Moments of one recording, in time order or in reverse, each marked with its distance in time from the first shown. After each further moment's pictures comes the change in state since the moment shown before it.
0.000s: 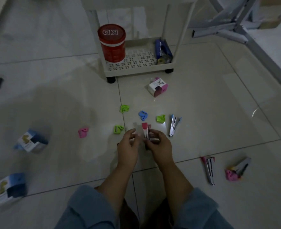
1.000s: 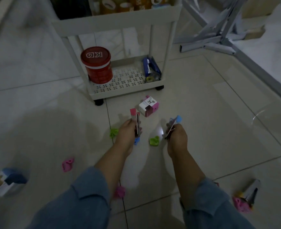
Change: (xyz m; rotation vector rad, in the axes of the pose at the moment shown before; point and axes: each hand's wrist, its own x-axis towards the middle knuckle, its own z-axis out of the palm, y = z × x) left_hand 0.106 0.074 0.050 -0.319 -0.205 -0.227; right_hand 0.122 -0.032 -0.047 0.303 0.297 0.141
